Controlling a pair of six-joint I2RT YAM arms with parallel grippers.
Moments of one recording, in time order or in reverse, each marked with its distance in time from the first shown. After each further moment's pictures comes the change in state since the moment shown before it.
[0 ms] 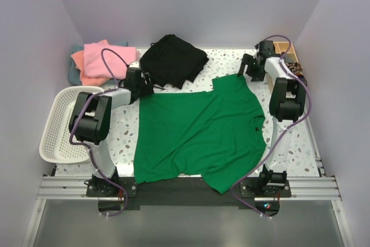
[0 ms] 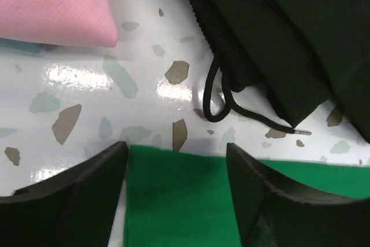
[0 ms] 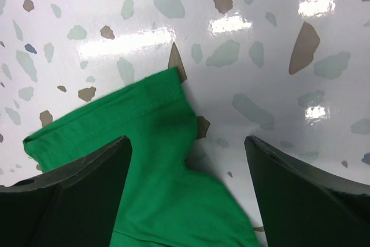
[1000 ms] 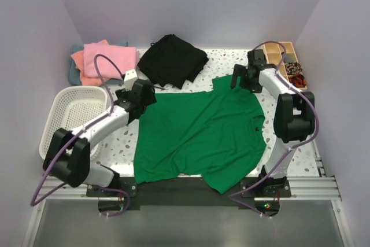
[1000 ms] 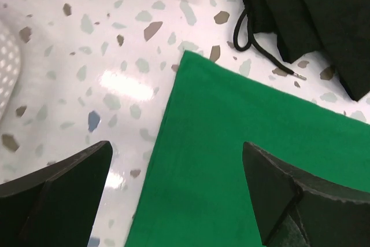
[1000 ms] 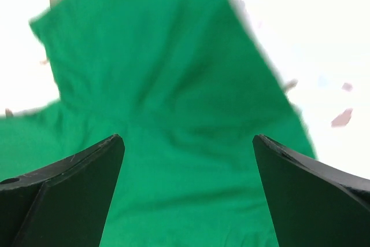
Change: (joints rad) left arm -0.267 -0.504 -0.196 -0.357 -0.514 -0.240; right arm 0.157 -0.436 -0.475 0.034 0.192 0.048
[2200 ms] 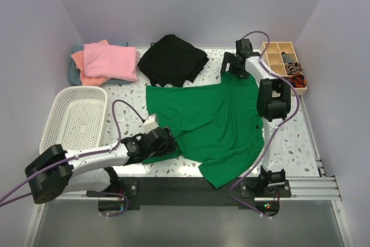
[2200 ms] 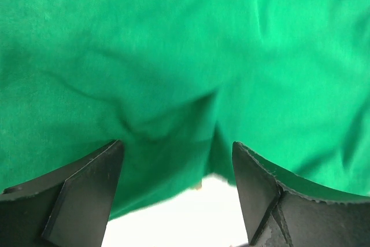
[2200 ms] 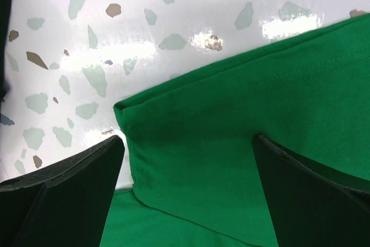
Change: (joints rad) left arm -0.483 -0.198 -0.418 0.080 0.320 -0.491; right arm 0.025 0.489 0.547 -0.004 -0.002 0.032
